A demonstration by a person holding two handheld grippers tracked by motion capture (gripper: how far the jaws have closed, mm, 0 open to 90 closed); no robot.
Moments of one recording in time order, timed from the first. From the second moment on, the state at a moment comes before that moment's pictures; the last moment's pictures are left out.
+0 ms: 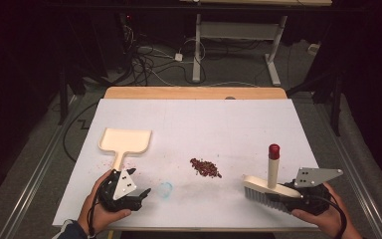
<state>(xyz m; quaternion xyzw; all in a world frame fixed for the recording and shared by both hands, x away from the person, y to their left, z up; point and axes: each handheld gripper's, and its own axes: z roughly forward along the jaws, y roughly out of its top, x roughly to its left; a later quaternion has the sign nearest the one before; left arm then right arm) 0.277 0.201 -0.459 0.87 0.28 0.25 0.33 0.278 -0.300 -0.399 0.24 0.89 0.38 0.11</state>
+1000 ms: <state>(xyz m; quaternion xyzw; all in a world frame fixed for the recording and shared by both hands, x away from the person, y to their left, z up) 0.280 0.192 -0.466 0.88 0.27 0.24 0.31 0.407 -0.312 -0.411 0.22 0.93 0.26 0.10</state>
